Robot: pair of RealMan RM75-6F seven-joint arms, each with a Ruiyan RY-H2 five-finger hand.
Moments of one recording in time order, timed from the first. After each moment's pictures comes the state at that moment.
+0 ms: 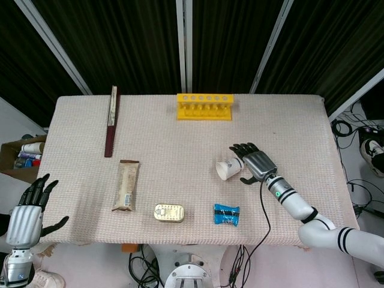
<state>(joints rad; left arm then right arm) 0.03 -1.30 0.01 -1.51 1.64 1.67 0.01 0.77 -1.37 0.12 -1.49 -1.15 0.75 -0.18</state>
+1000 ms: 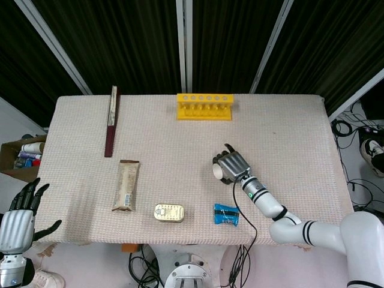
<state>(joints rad) 0.06 -1.28 0.02 -1.51 1.61 1.67 -0.01 0.88 -1.62 0.06 -1.31 -1.11 0.87 -0.23</state>
